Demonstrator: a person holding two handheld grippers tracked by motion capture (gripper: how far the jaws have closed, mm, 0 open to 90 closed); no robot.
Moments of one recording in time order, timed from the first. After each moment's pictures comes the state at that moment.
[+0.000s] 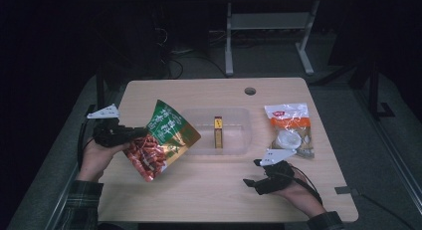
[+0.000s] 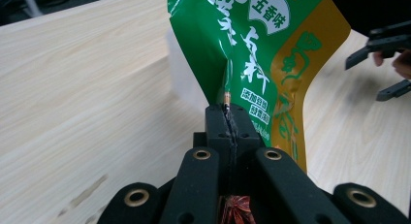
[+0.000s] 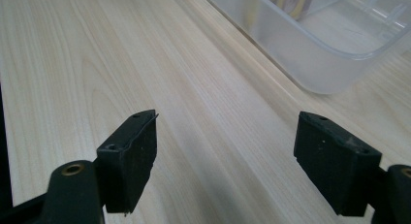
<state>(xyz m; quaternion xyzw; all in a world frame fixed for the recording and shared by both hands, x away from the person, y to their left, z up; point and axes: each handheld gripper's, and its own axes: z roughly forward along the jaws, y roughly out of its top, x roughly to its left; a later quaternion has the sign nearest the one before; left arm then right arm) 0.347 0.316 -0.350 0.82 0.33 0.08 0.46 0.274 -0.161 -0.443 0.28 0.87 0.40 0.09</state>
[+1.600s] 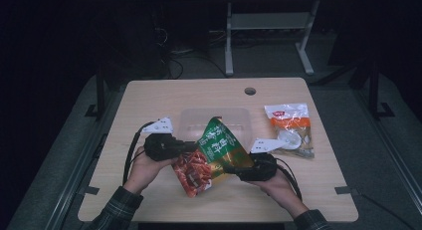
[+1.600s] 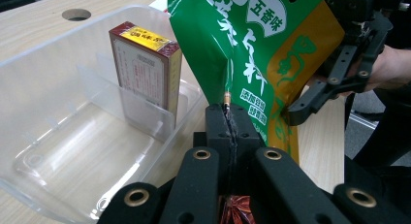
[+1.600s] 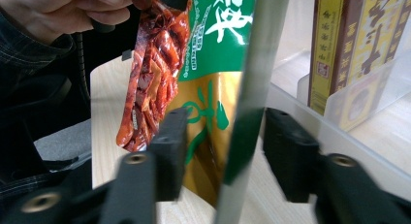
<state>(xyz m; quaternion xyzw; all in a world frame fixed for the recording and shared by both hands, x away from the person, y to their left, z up) 0.319 0.188 -0.362 0.84 0.23 0.03 0.50 0.289 -0.123 -0.425 0.28 0.79 0.54 0.00</state>
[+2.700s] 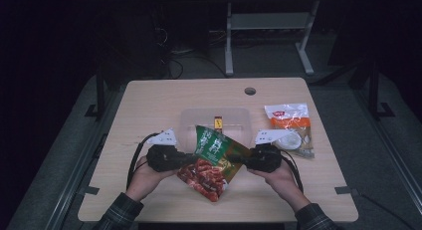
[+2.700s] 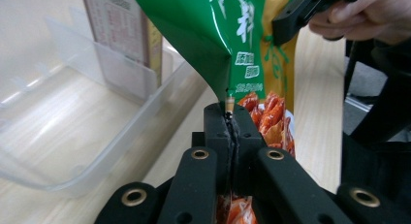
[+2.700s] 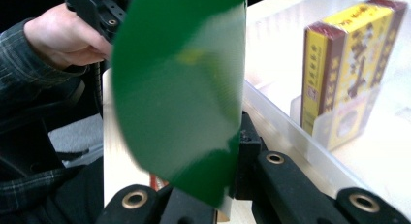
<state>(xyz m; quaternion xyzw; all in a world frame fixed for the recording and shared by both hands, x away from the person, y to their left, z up) 0.305 0.188 -0.389 0.85 0.23 0.02 0.47 0.303 -0.132 -0.401 0.25 0.80 0.54 -0.01</state>
